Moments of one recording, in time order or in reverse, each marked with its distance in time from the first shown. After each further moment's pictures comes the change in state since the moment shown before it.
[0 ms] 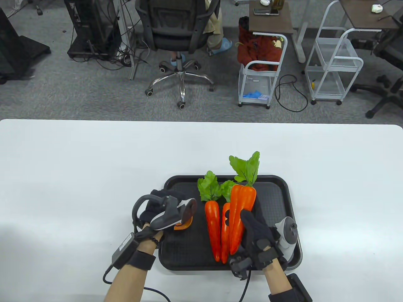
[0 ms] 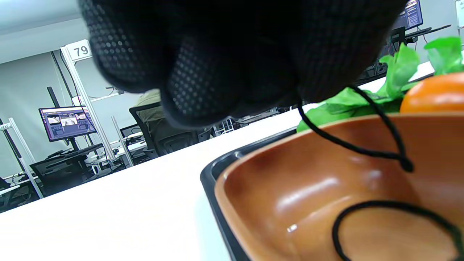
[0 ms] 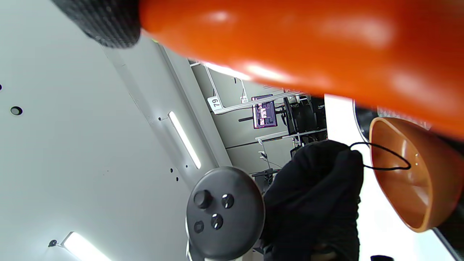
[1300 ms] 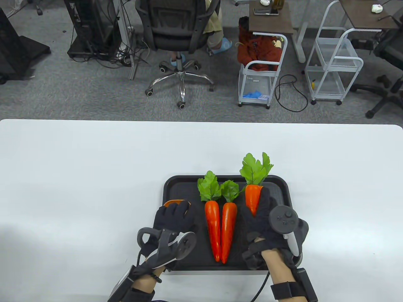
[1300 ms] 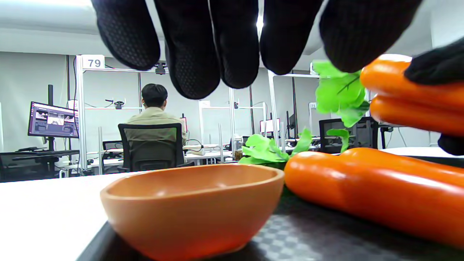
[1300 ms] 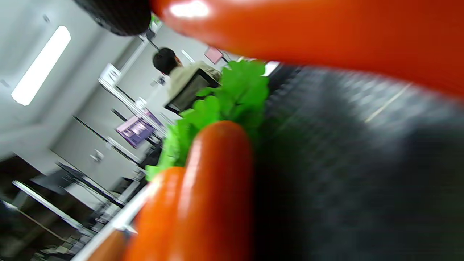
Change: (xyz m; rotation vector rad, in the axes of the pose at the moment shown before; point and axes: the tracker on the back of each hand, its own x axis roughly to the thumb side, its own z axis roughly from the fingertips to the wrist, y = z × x) left_hand 0.026 0.015 0.078 0.228 0.001 0.262; right_hand 0.031 -0.025 -0.013 -0.261 0.244 1.130
